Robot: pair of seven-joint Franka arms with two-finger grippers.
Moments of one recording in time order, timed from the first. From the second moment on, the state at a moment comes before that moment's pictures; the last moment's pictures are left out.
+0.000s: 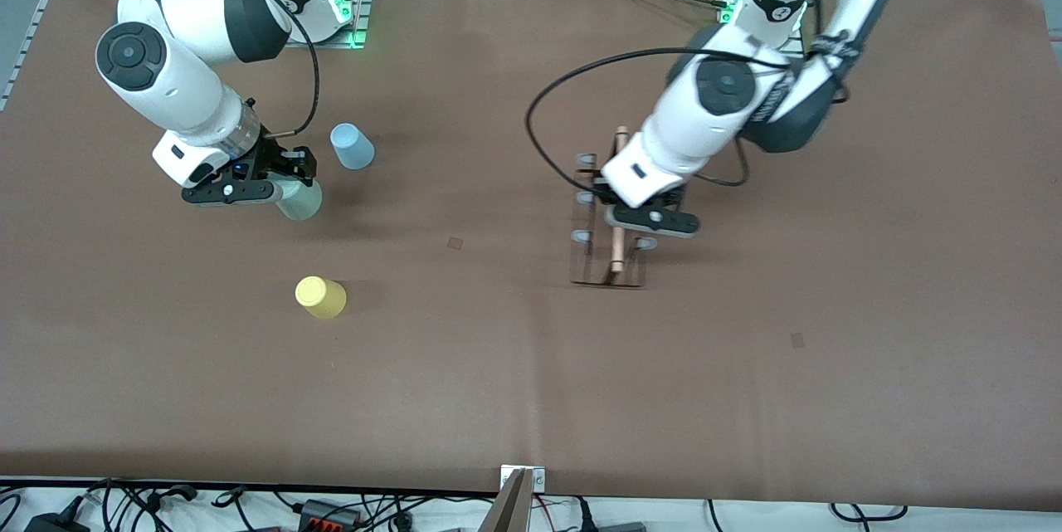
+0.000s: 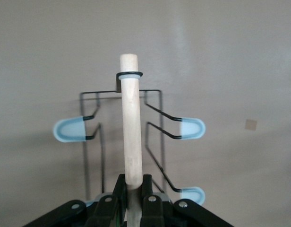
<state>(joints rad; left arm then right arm) -0.14 0.38 -0.49 -1.78 0.05 2.26 -0.56 0.12 0.02 0.12 -2.12 0.00 2.11 0.16</state>
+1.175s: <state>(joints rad) -0.29 0.52 -0.49 -1.71 0.33 2.36 -0.89 0.12 0.03 0.12 -2.12 0.00 2.08 0.15</state>
